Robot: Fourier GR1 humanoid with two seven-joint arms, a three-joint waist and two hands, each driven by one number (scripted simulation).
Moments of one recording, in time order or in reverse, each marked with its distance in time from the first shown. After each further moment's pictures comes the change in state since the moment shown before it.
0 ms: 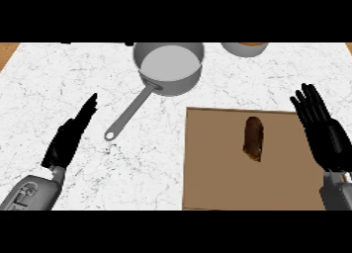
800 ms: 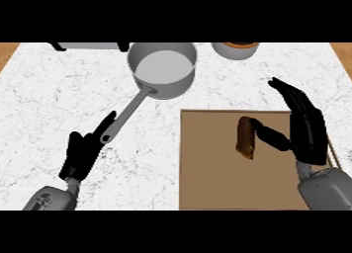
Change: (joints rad) left arm 0.063 -0.092 -0.024 0.031 0.121 -0.103 0.028; right arm -0.127 -0.087 0.312 -0.061 0.959 -0.662 0.317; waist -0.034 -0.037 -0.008
